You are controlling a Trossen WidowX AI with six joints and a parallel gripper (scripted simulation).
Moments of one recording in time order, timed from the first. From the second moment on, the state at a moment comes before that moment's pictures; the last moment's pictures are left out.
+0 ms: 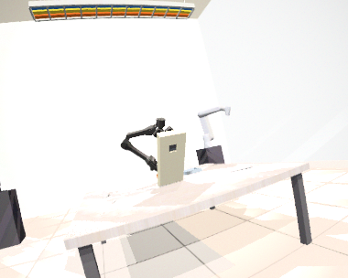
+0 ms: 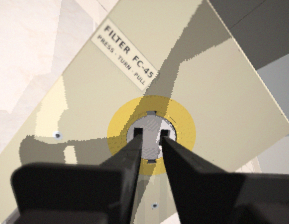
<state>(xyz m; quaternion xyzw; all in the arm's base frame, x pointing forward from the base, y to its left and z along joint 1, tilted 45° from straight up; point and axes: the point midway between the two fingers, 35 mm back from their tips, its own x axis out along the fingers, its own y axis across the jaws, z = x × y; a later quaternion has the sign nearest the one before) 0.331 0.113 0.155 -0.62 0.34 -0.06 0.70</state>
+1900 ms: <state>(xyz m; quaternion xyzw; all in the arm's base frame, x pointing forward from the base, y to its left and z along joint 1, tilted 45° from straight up) 0.337 0.109 0.153 -0.62 0.34 -0.06 0.70</state>
